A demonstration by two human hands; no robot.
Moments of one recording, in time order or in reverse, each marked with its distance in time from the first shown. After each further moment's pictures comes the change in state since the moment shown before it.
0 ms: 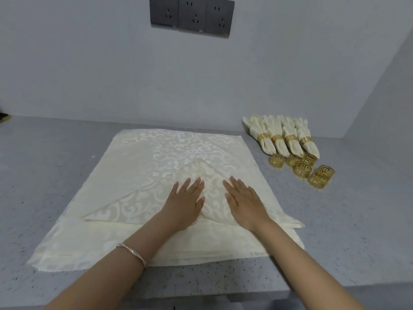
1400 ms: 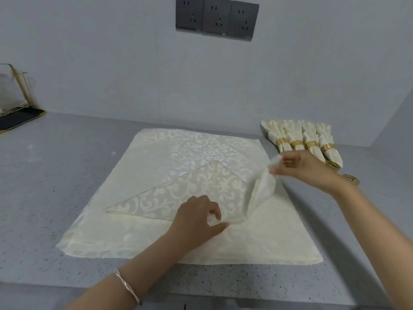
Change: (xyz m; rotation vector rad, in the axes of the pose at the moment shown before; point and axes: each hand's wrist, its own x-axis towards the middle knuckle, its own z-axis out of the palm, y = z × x) left_hand -0.054 0.020 -0.014 -0.320 0.266 -0.010; right_hand 0.003 0.036 -0.140 0.679 -0.009 -0.149
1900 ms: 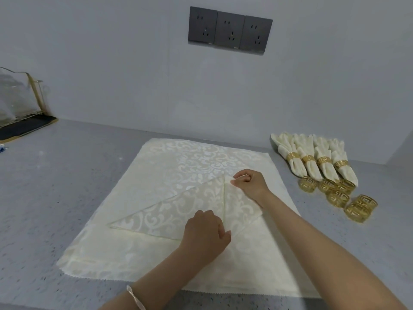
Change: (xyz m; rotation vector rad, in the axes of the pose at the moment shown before) left_hand 0.017 0.008 0.001 0.004 0.003 -0.184; right_hand 0.119 0.055 0.117 0.202 0.273 0.156
